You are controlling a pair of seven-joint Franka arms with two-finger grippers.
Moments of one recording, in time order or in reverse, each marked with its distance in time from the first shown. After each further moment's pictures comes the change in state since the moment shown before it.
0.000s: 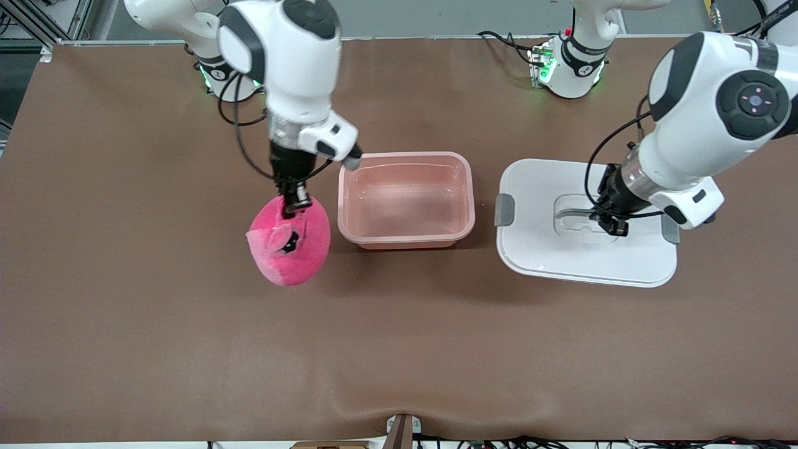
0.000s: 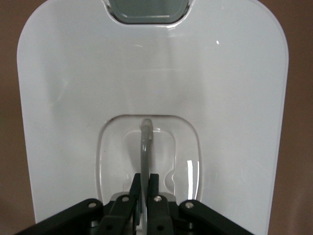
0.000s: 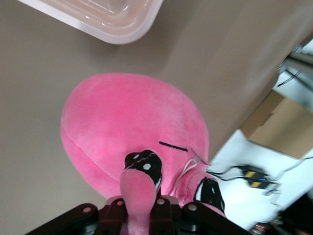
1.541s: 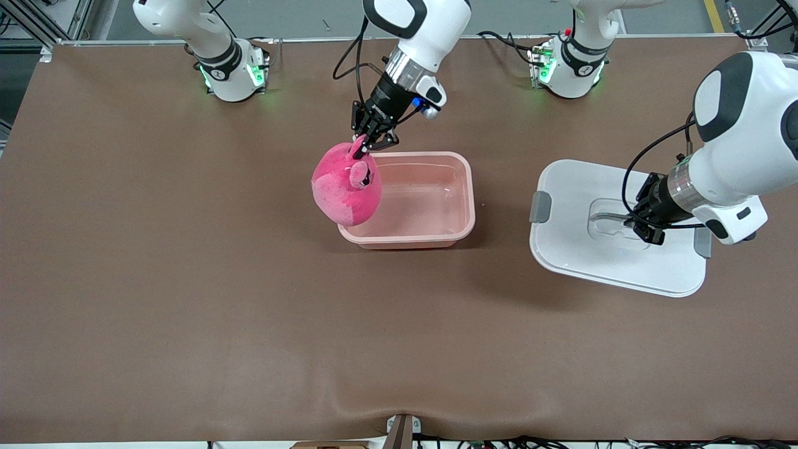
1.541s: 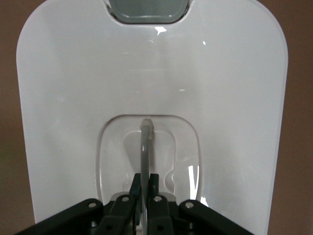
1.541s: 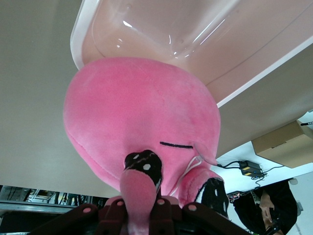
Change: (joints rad) left arm 0.100 0.001 -0.002 -0.033 -0.001 0.011 0.177; right arm 0.380 0.156 -0.002 -0.002 -0.164 -0.297 0.301
